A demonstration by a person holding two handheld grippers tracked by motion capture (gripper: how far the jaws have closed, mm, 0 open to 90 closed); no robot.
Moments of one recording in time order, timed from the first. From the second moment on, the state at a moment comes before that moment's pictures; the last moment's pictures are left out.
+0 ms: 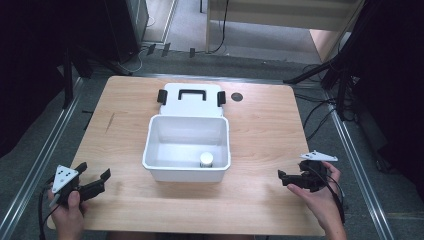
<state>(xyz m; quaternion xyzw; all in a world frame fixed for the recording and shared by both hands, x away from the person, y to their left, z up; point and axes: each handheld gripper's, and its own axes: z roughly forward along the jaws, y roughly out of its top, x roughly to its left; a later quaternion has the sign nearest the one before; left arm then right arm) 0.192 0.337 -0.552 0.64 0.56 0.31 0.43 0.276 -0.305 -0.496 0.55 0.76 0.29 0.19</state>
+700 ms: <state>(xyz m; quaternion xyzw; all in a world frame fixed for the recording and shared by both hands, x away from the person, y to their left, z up) 0.192 0.337 -0.552 0.64 0.56 0.32 0.42 0.246 -0.357 -0.534 0.59 0.67 0.39 0.24</state>
